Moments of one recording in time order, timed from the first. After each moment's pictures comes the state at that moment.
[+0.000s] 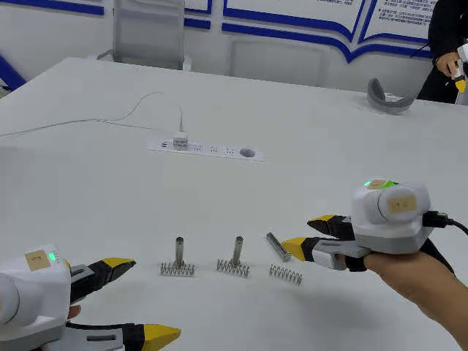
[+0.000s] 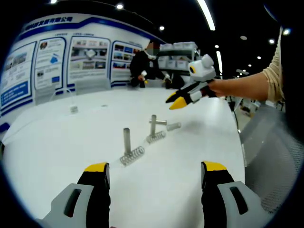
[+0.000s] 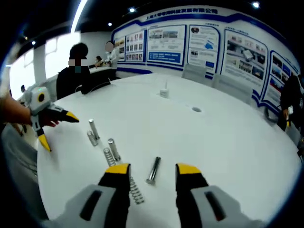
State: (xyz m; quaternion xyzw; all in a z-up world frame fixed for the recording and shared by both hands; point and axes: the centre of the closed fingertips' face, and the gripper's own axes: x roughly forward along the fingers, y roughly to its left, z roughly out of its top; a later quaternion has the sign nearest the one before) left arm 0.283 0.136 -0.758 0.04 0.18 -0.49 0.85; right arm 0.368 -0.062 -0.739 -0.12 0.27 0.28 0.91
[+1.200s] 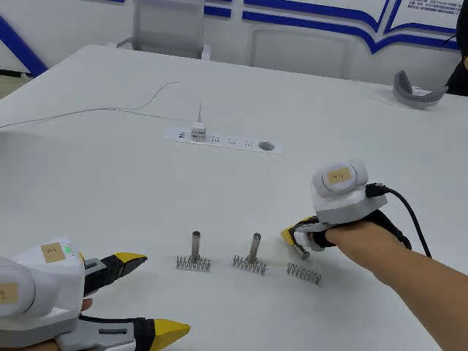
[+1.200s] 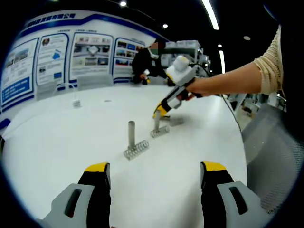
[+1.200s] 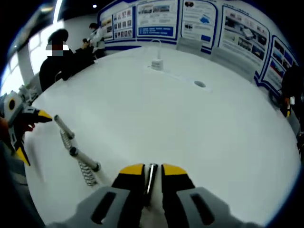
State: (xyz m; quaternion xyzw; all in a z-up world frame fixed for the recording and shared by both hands) left arm 0.286 0.145 -0.768 0.04 0.19 -0.48 0.85; right arm 0.411 -0.046 -0.798 -0.13 0.39 0.24 0.88
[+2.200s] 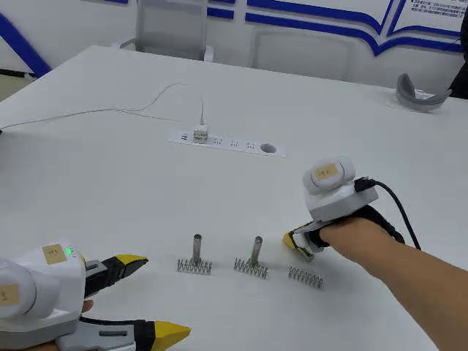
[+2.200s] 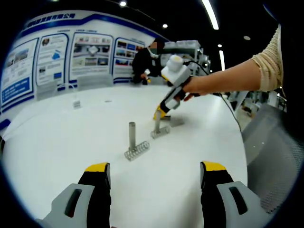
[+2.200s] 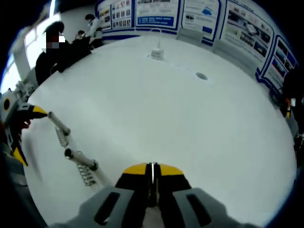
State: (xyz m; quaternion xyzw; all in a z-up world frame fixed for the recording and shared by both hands) left arm 0.289 0.144 -0.768 0.04 0.19 -0.48 0.85; right arm 0.409 -0.046 -0.805 -0.15 0.43 0.22 0.86
